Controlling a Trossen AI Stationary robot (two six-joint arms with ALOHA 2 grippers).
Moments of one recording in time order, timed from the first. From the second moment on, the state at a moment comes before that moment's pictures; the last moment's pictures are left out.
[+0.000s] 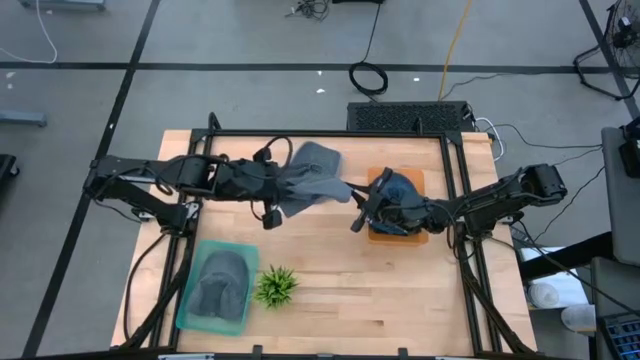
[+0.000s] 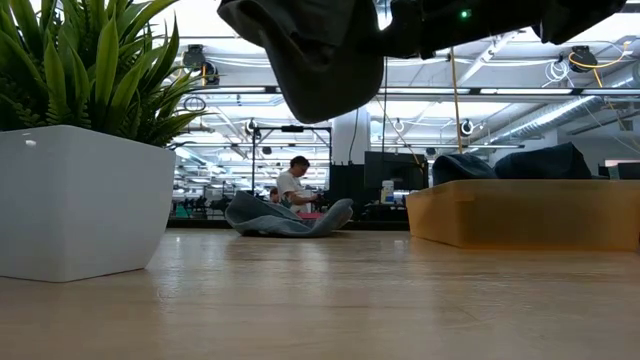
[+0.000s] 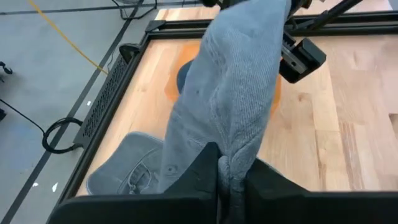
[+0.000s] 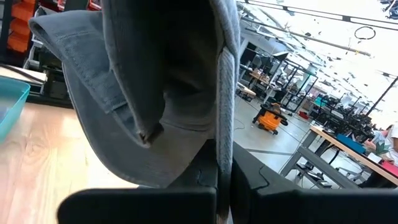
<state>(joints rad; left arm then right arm) -0.10 1.32 1.42 -0.73 -0.32 -0.05 0.16 1.38 0.65 0.77 0.70 -0.43</state>
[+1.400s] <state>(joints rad) -0.10 1.31 1.46 -0.52 -0.28 0.07 0.16 1.38 0.65 0.83 0.60 -0.34</state>
